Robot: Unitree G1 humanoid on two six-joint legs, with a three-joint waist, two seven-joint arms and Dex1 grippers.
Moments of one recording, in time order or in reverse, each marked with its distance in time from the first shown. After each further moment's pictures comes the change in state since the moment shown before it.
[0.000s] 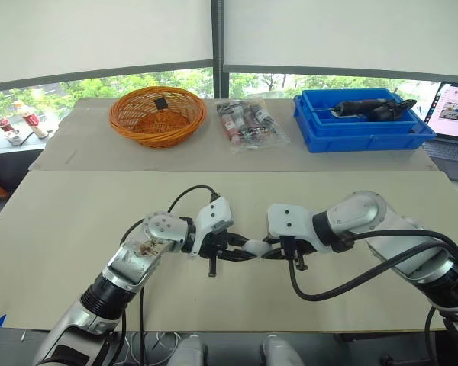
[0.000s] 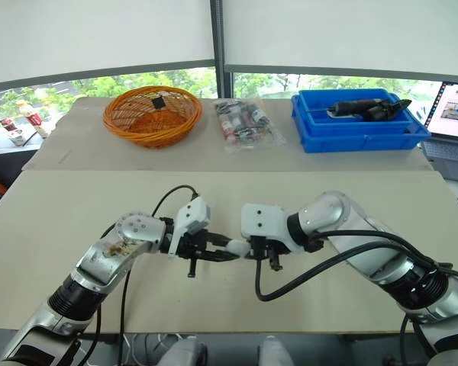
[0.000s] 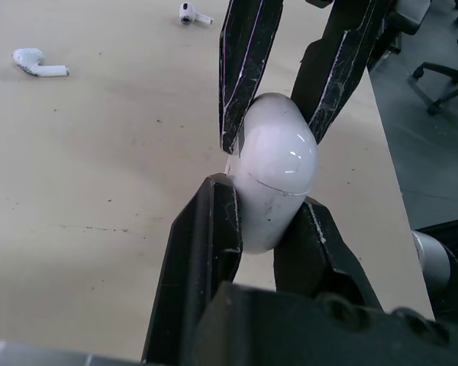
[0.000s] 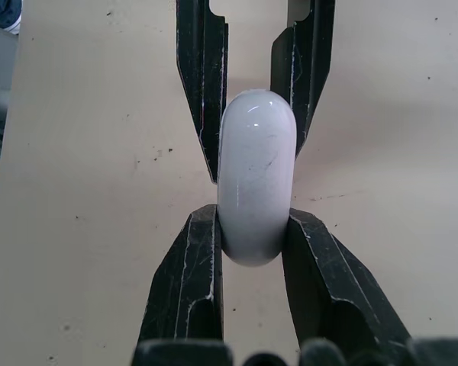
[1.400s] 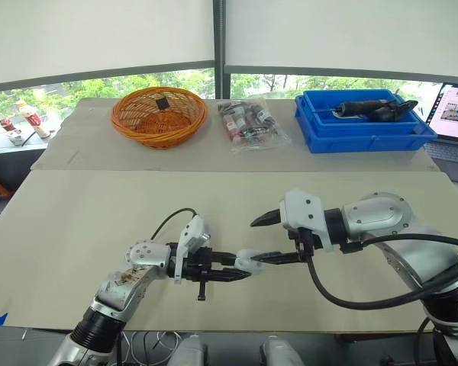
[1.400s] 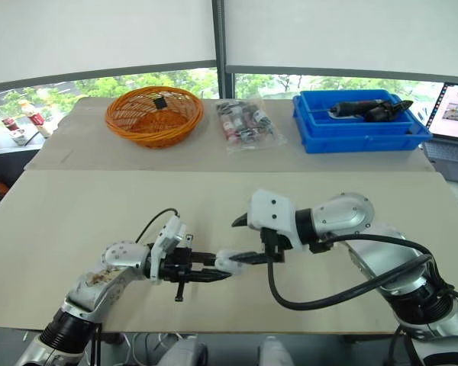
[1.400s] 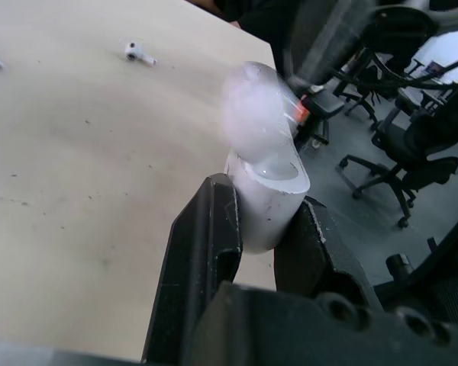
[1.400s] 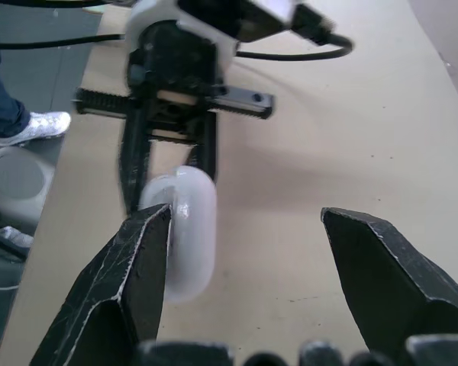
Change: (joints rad) left arm 0.250 -0.036 0.118 0.027 -0.178 -0.179 -0.107; right arm 0.146 0.094 -0.272 -0.036 0.126 -0.119 -0.032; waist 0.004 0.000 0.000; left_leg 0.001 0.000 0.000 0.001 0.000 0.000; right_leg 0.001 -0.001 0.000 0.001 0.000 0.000
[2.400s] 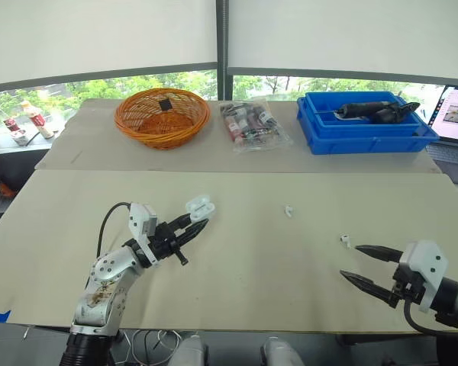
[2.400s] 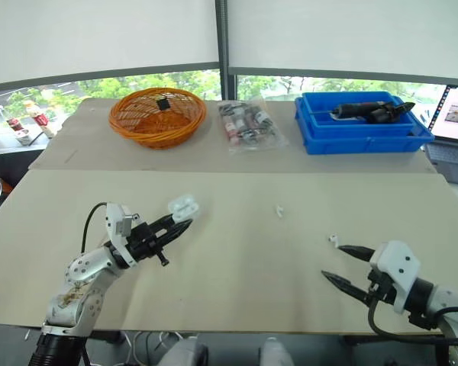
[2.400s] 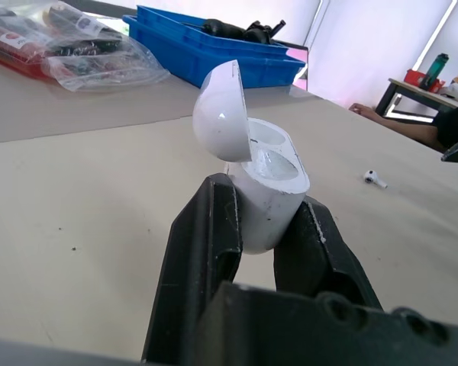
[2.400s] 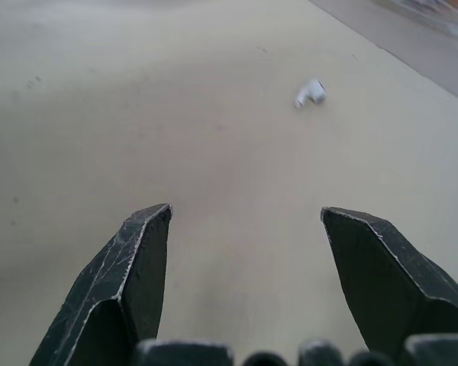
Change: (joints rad) left arm 0.151 -0.103 0.305 0.022 0.039 -0.209 0.409; right arm 0.949 0.103 -0.723 0.164 -0.029 -0.525 -0.052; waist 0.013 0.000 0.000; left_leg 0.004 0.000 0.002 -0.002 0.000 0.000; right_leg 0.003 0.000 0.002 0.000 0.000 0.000
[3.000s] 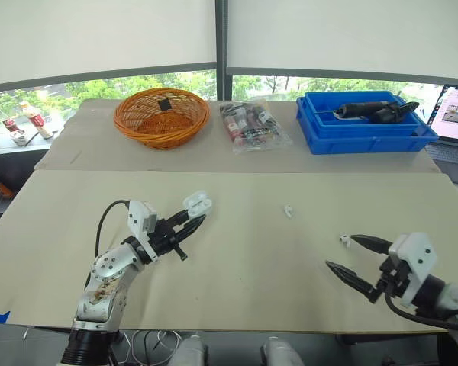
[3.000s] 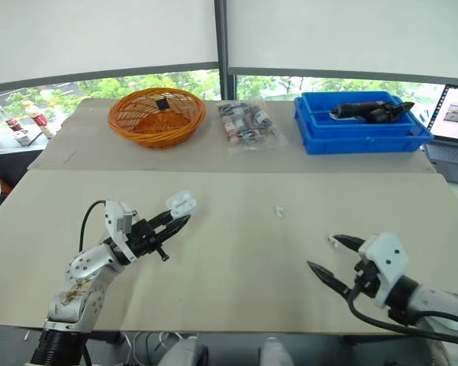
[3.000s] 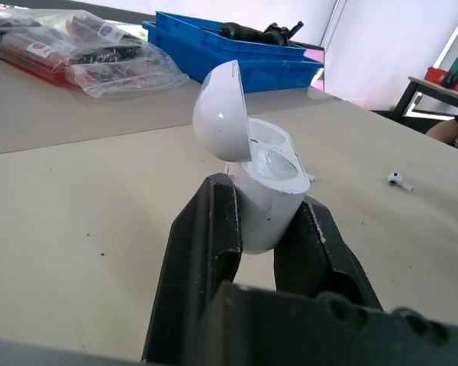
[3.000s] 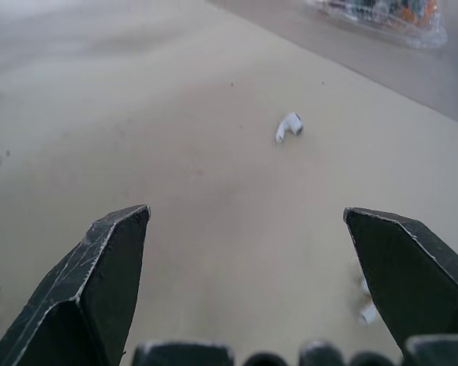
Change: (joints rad) left arm -0.021 0.002 0.000 0.037 0.021 -0.020 0.022; right arm -0.106 0.065 0.120 -0.197 0.069 0.232 -0.256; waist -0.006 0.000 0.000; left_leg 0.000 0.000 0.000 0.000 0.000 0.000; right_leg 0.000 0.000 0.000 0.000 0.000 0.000
